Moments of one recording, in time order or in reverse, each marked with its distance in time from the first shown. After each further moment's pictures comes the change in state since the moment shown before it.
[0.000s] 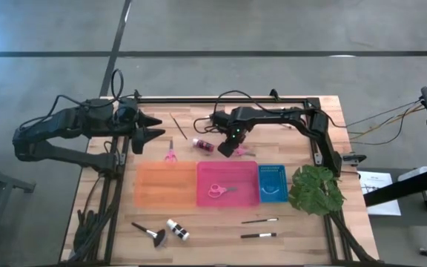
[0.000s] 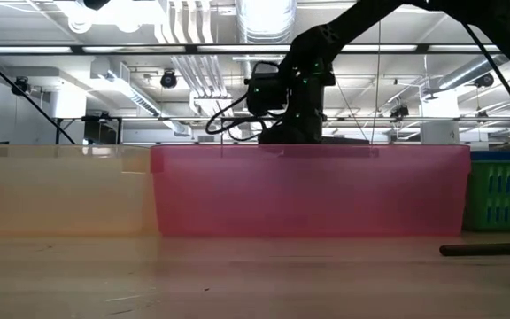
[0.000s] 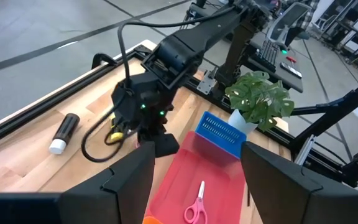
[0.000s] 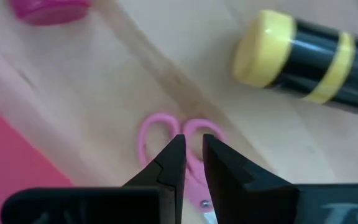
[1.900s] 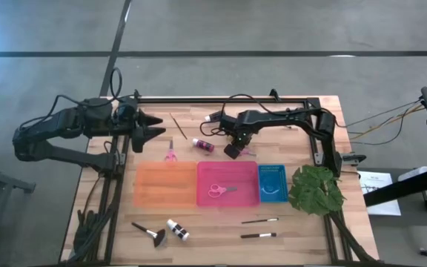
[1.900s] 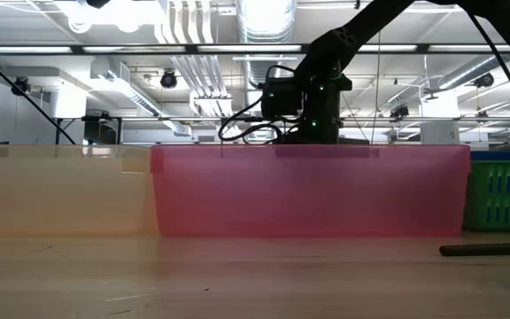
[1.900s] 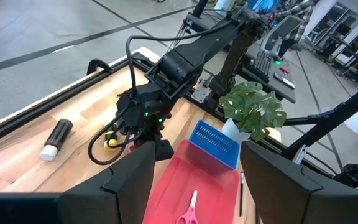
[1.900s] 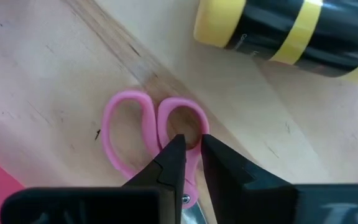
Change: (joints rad) left arm 0.000 0.001 0.000 0.040 0.000 -0.026; right arm 0.004 -0.074 -0.183 0.113 0.072 0.007
